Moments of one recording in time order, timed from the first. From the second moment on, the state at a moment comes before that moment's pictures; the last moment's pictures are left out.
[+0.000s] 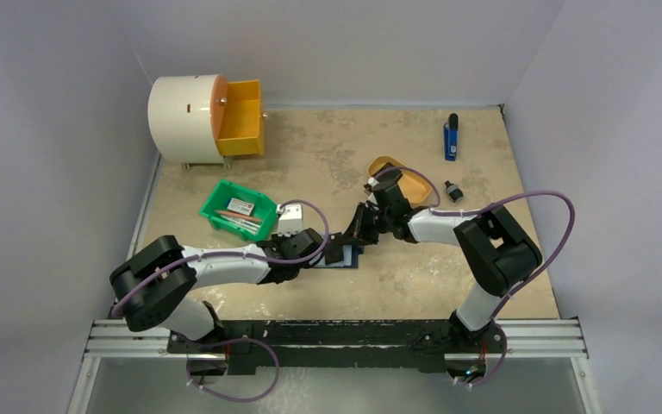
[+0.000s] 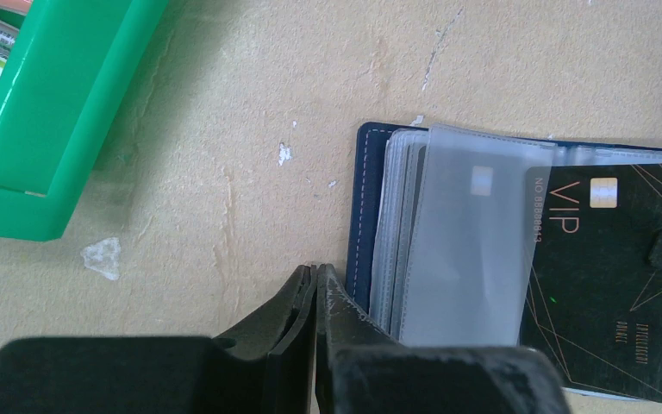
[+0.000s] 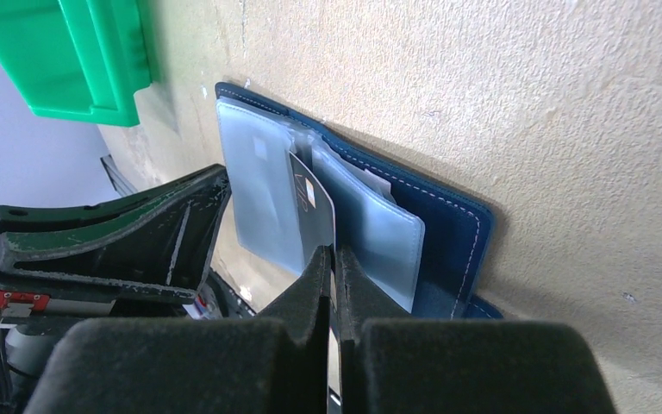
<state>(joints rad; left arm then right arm) -0.97 1.47 0.63 -0.22 -0.67 -0.89 0.56 1.70 0.77 0.07 -0.46 0.88</state>
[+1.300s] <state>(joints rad) -0.97 1.47 0.61 -0.14 -0.65 -0.89 0.59 1.76 0.77 0.20 -0.44 0.95</state>
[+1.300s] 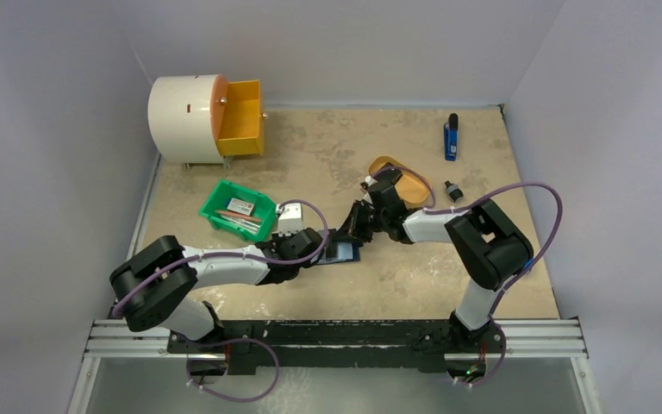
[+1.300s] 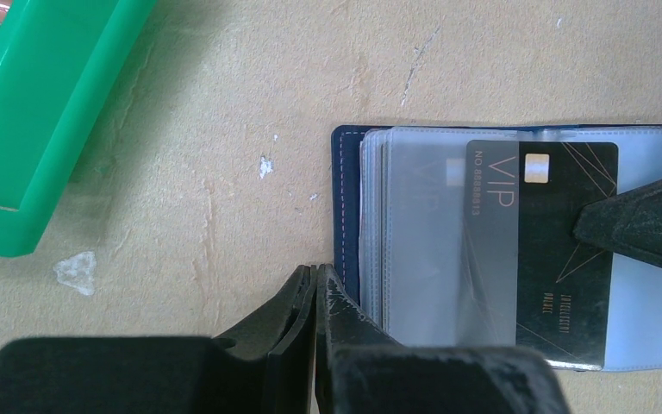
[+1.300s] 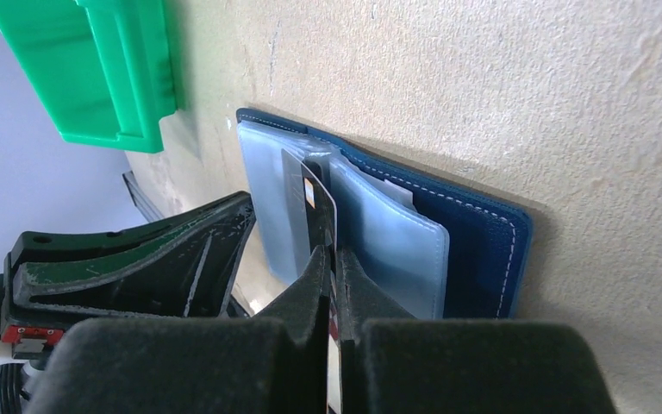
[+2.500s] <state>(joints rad) -0.97 1.47 0.61 -0.11 -0.61 -0.89 0.64 1.79 0.85 0.09 -0.48 0.90</state>
